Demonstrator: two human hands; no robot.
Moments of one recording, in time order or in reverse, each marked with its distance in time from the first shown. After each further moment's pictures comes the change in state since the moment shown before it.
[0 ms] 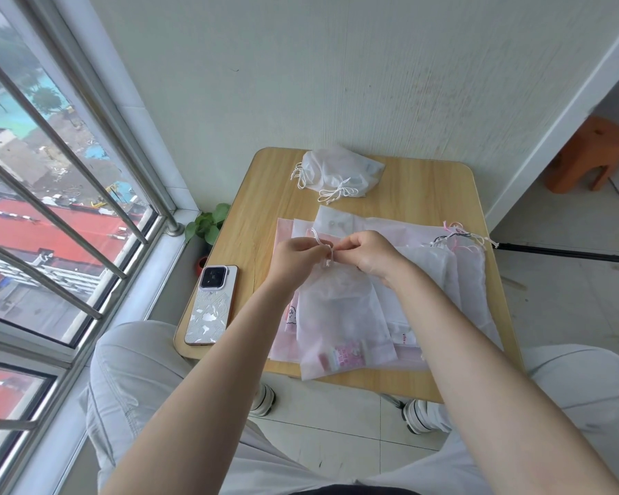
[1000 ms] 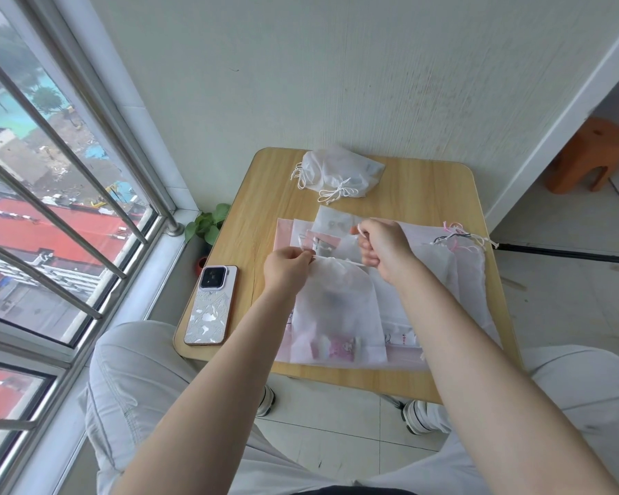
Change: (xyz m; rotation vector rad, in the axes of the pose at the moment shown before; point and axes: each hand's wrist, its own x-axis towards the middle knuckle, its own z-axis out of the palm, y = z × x) left_hand 0.006 -0.019 0.001 0.016 0.238 -0.184; right_hand 0.001 -0.013 -0.009 0.401 0.233 0.123
